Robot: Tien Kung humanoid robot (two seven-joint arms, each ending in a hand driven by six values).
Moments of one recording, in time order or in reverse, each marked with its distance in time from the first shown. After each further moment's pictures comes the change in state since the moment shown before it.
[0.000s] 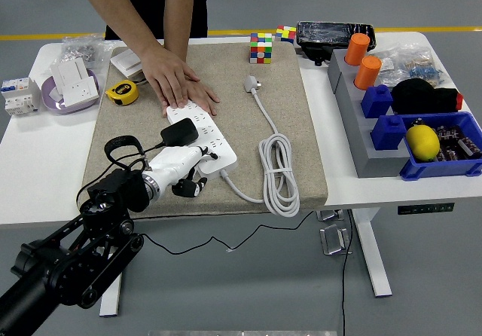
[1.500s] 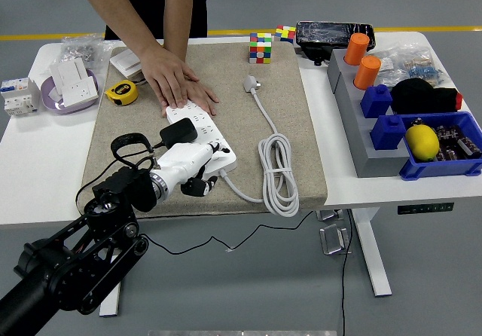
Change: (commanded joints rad) left arm 0.007 0.000 0.025 -0.090 0.000 -0.006 0.025; right arm -0.003 0.001 -0.005 0.001 -0.002 0.000 -0.001
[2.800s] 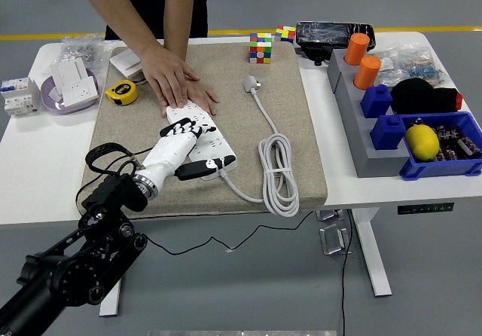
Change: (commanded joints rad) left arm 0.007 -0.033 -0.055 0.165 -0.104 0.307 -0.154; right arm 0.004 -0.001 -0.003 0.000 -0.001 0.003 -0.003
